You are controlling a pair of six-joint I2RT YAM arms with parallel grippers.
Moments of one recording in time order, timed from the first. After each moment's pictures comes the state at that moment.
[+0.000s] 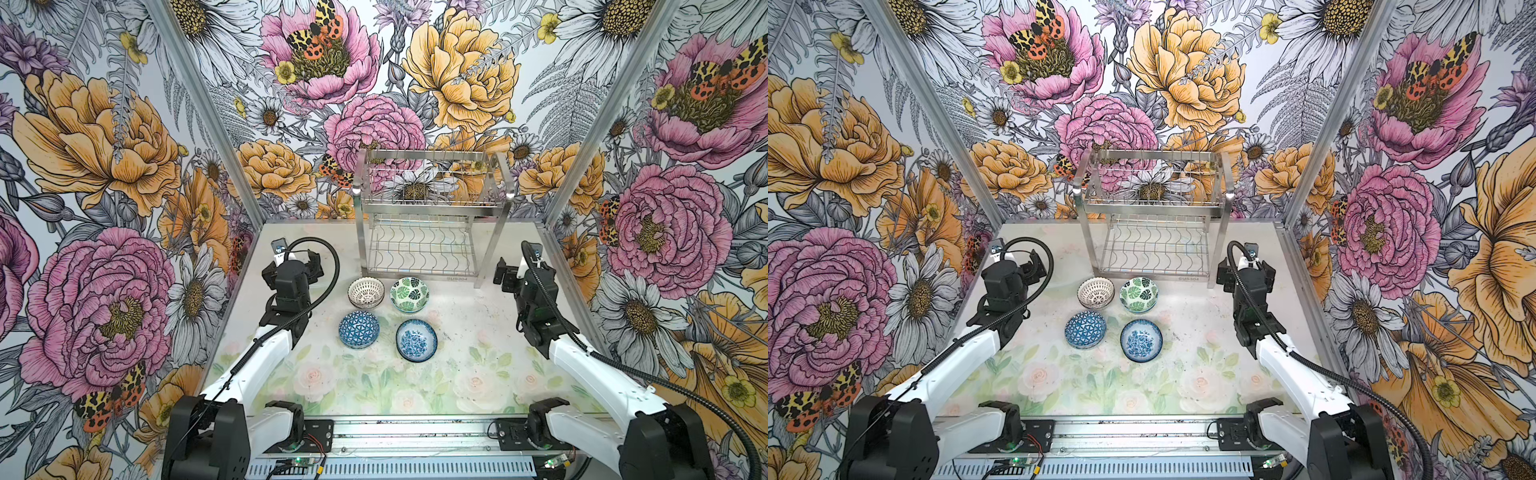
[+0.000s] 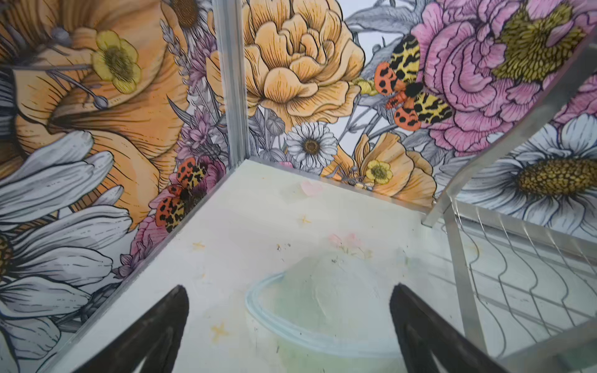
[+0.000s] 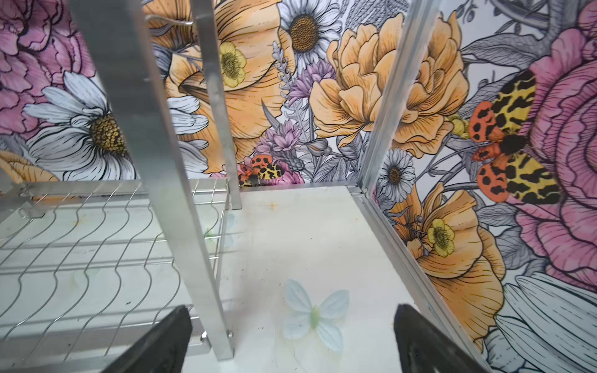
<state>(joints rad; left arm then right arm) -0.17 1.15 0.68 0.18 -0.47 -0.22 0.24 1.07 0.63 0.13 0.41 0.04</state>
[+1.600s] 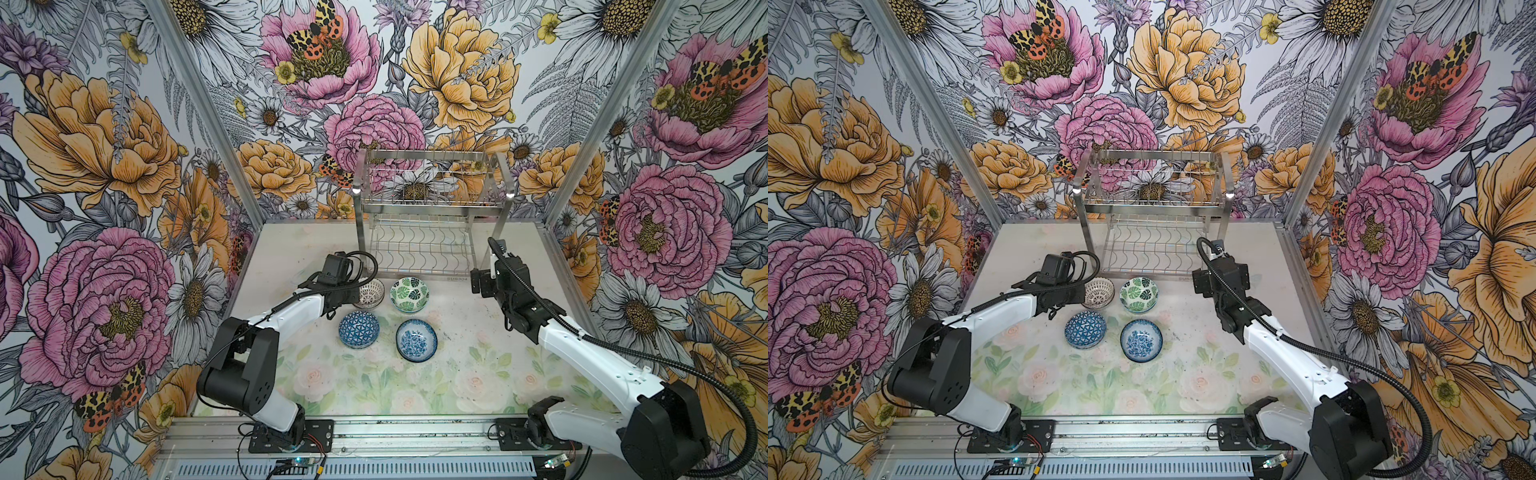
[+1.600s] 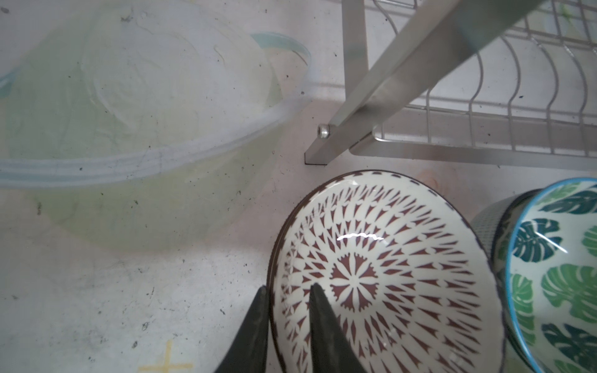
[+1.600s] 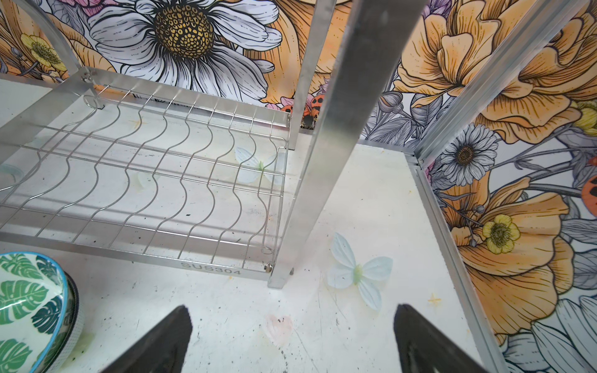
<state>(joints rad) -0.34 1.55 0.93 -0.30 -0.04 -0.33 0.40 1.17 0.81 -0.18 0.40 0.03</state>
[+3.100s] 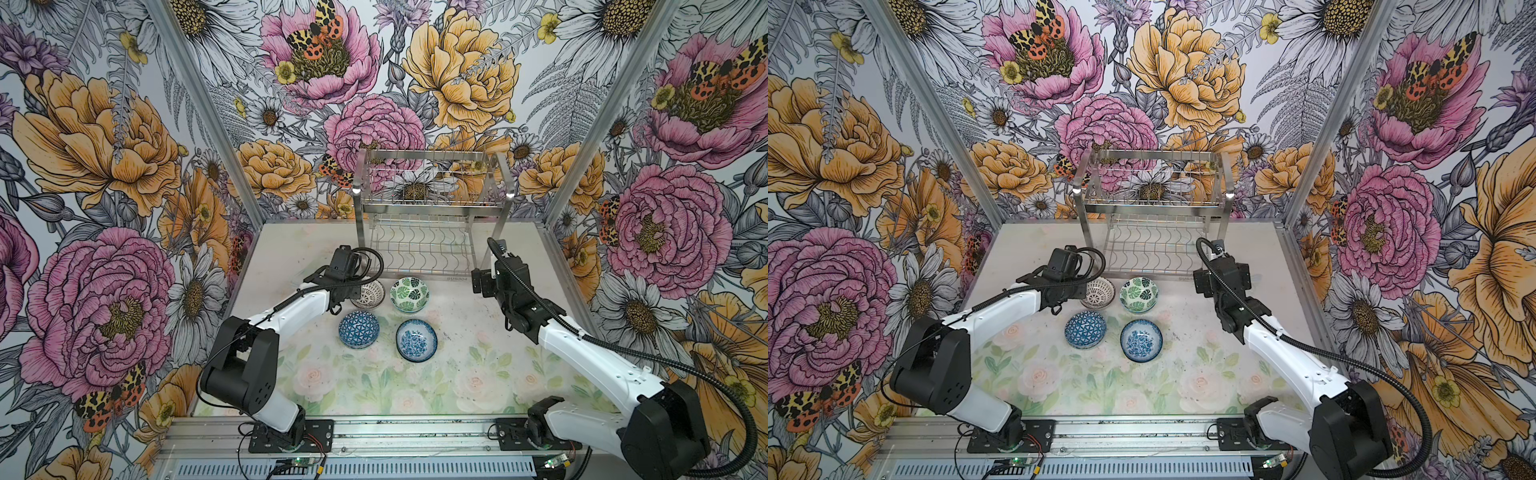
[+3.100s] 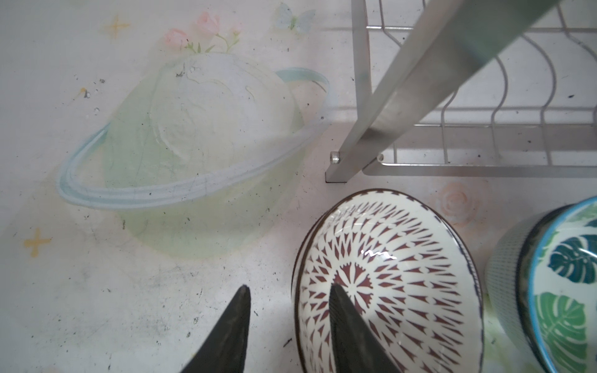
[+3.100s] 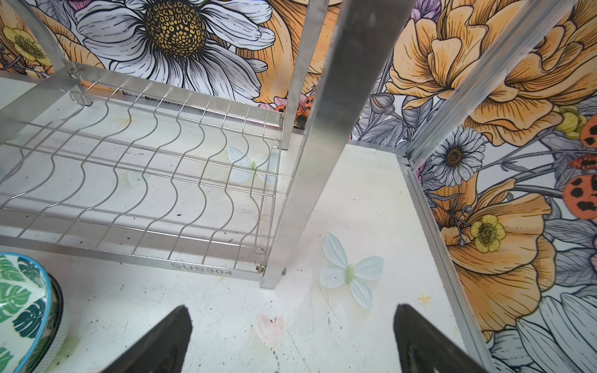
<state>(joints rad) -0.39 1.56 1.02 -0.39 -0.22 -0.26 0.40 1.17 0.81 -0.18 0.43 0.01</state>
